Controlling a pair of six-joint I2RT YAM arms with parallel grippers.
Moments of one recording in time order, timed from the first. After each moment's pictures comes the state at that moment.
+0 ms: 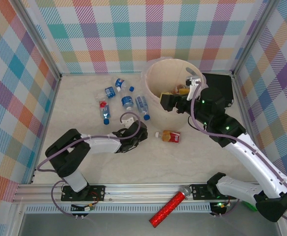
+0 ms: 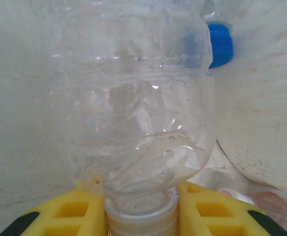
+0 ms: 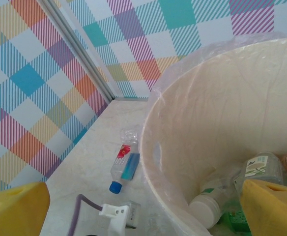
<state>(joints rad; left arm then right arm) -0.85 1.63 0.77 0.04 -0.31 -1.13 0.64 1.03 1.17 -0.36 -0.04 0.39</state>
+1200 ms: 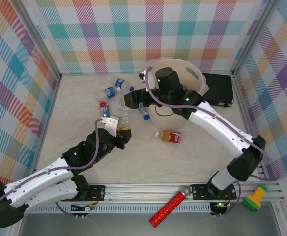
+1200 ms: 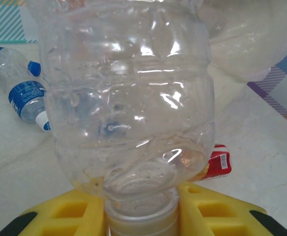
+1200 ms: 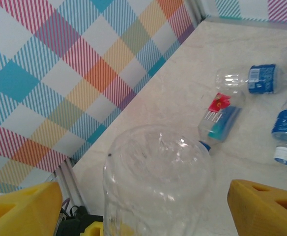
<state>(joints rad) -0.94 0.77 0.65 -0.24 -0.32 -0.38 0.78 1.57 1.64 -0.51 -0.38 0.41</state>
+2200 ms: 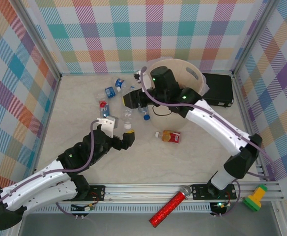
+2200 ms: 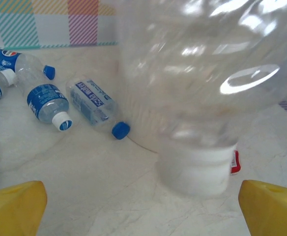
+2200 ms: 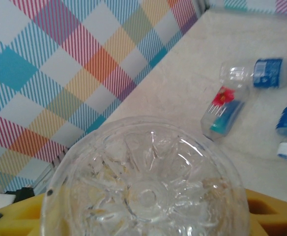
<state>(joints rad) -0.94 0.71 0.66 -0.30 -0.36 -0.37 0.80 1.57 1.71 -0.59 -0.34 0.37</state>
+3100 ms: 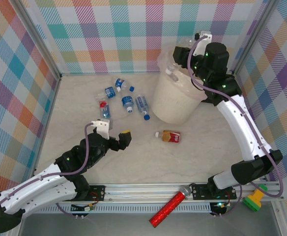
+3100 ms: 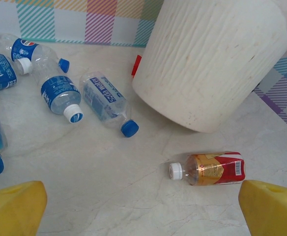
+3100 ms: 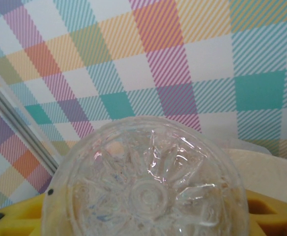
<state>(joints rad) -0.94 0.65 0.61 -0.30 -0.41 -0.45 0.38 1.46 1.73 -0.36 0.00 0.29</state>
